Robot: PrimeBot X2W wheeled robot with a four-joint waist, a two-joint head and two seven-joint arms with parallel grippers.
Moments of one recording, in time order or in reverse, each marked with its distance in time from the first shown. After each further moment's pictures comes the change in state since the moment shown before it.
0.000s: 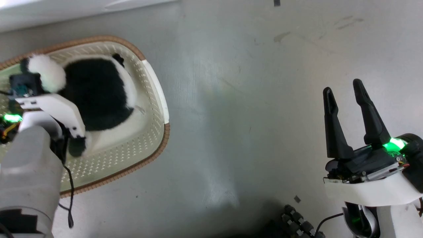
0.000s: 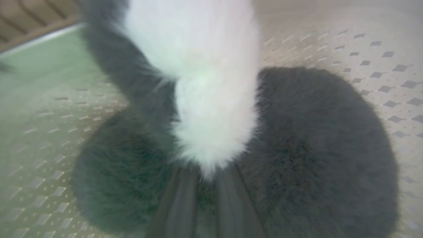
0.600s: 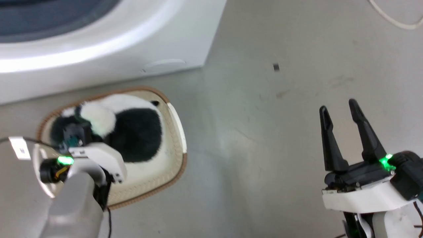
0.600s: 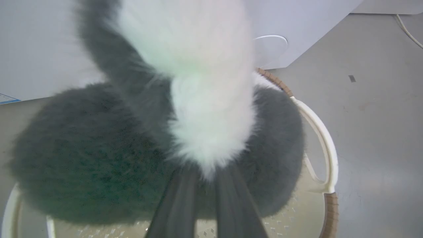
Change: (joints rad) left arm 0.311 -0.118 0.011 -0.243 -0.015 -0.035 -0.034; right arm 0.058 0.000 -0.022 0.061 -0.070 0.000 0.000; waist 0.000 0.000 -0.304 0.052
